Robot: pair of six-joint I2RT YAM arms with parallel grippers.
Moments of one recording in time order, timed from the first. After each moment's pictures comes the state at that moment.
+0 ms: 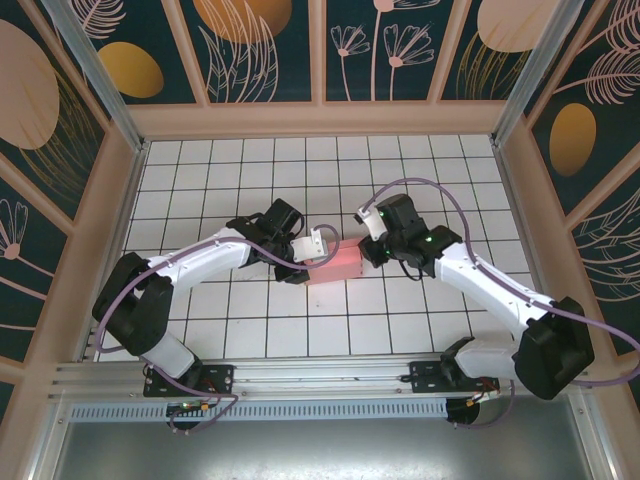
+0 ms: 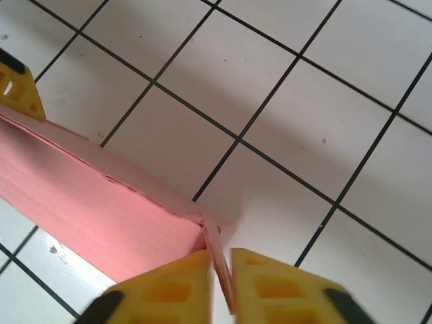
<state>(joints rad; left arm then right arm) -0.69 1.60 1.05 -0.59 0.29 0.61 0.62 1.25 0.92 -0.55 -0.08 -0.05</state>
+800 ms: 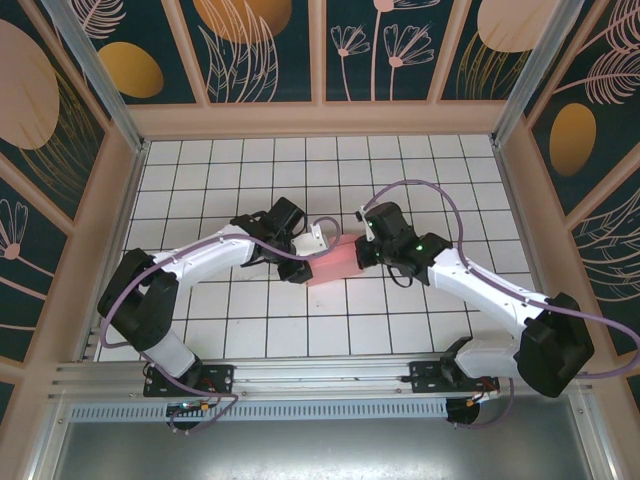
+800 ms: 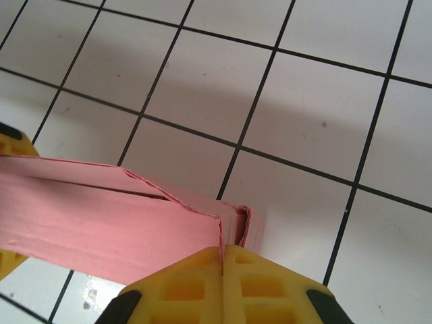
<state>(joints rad) -0.69 1.64 1.09 -0.61 0.28 0.46 0.72 1.26 0.87 -0.46 0.07 0.31</state>
